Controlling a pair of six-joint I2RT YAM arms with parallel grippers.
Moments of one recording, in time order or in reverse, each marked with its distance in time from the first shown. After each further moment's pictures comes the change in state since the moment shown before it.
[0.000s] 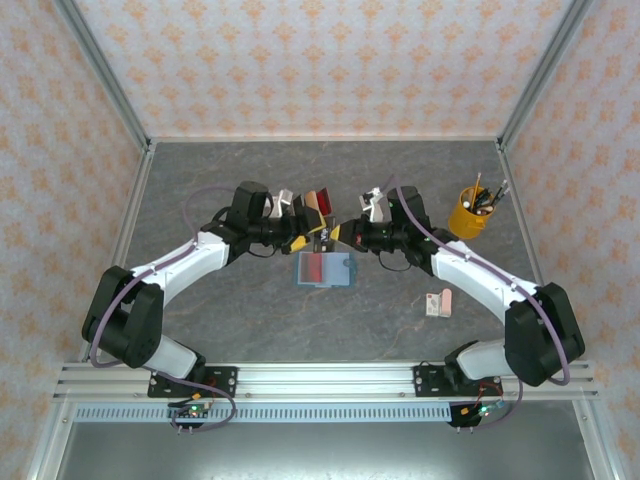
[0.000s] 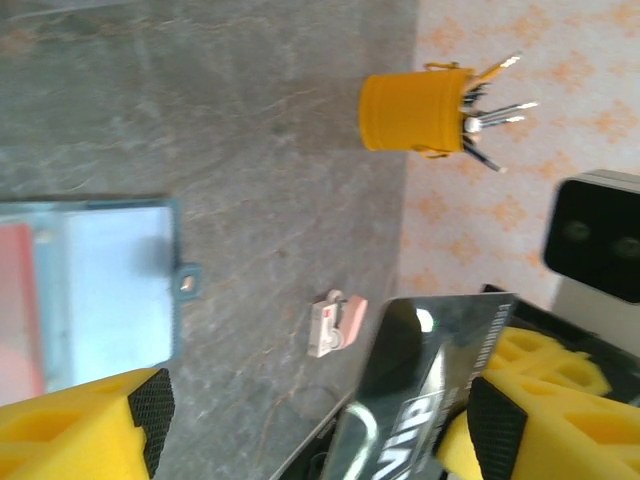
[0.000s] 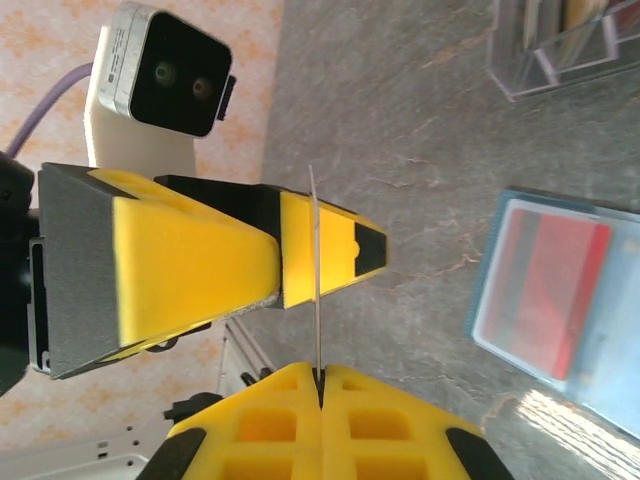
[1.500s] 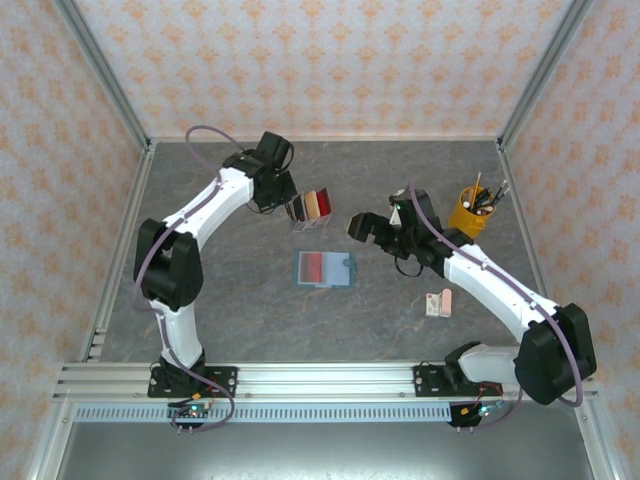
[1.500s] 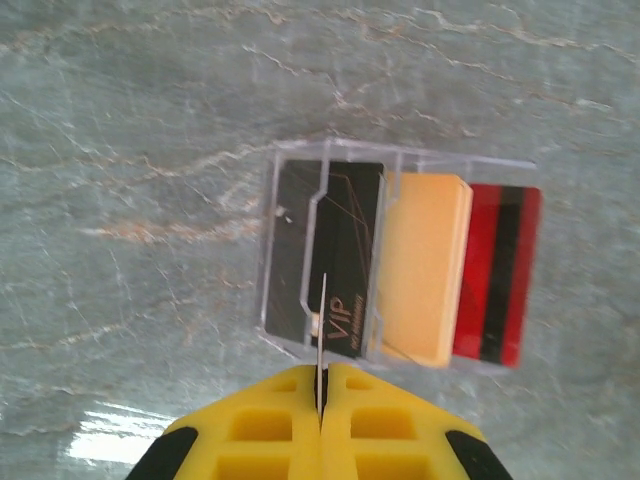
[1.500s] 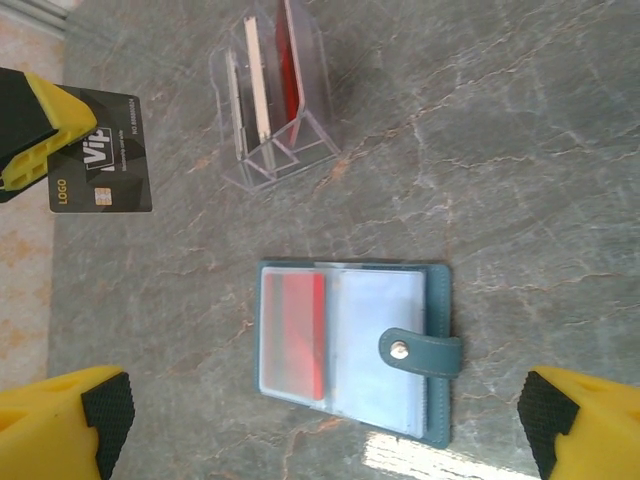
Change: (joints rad) left arm 0.030 0.435 0.762 -0.818 -0.727 0.245; right arm -0.021 -0.103 0.035 -0.362 0.483 -0.125
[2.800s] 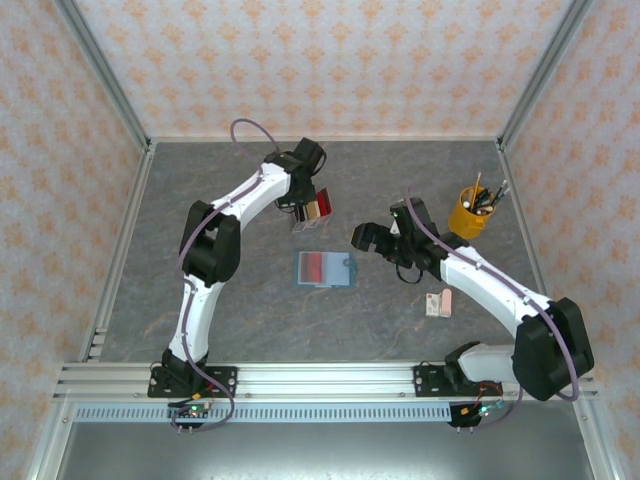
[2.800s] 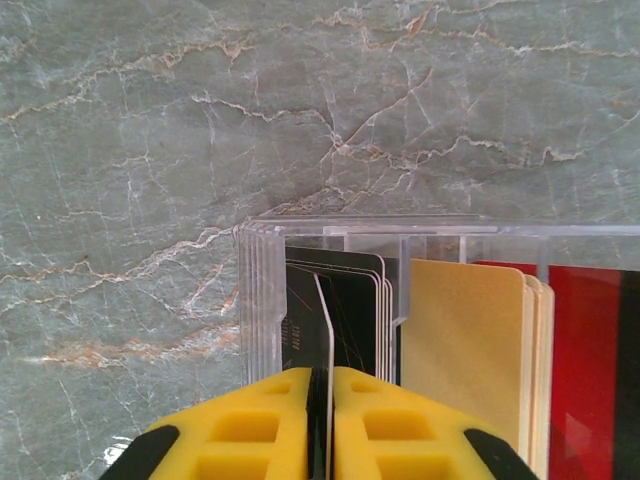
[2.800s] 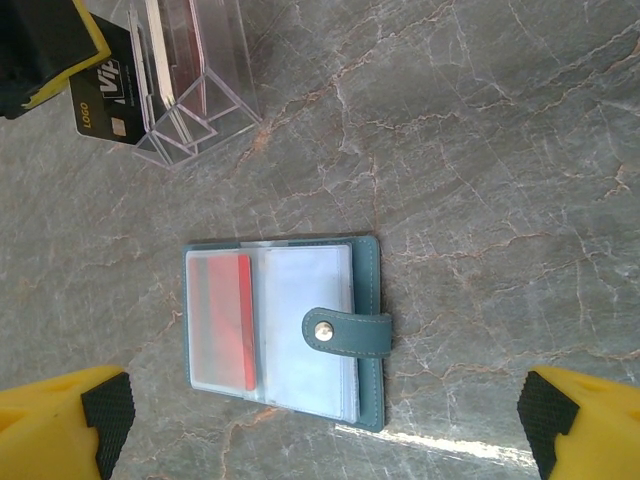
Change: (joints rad) left arm -0.075 0.330 0.288 -0.083 -0.189 0.108; right arm 0.000 0.025 -0.052 -0.018 0.039 -0.007
